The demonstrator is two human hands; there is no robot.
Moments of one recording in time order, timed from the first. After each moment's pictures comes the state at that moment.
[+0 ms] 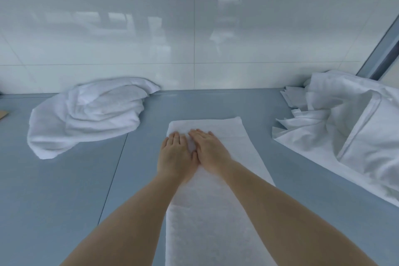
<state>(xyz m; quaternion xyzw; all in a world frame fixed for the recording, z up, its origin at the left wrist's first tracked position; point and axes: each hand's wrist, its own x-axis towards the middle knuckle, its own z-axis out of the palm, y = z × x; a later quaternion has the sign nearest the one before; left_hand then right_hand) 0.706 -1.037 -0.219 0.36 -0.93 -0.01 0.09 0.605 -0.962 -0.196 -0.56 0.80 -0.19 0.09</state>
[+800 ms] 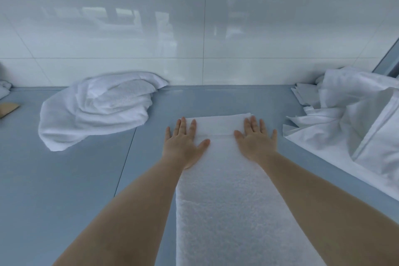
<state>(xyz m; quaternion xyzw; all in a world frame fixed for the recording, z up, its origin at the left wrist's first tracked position) 0.701 -1.066 -0.216 0.36 -0.93 -0.08 -0.02 0.536 -0.920 -0.198 -0.33 0.94 -0.04 0.11</state>
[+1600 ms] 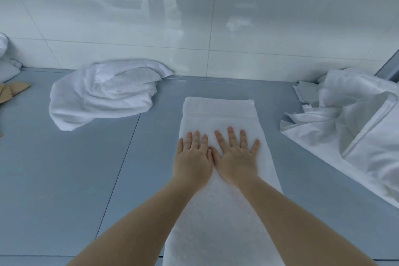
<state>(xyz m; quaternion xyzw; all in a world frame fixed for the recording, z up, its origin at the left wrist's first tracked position) 0.734 -0.972 -0.214 0.36 -0.93 -0.09 0.04 0.623 -0.899 -0.220 -0.42 0.90 -0.01 0.05</state>
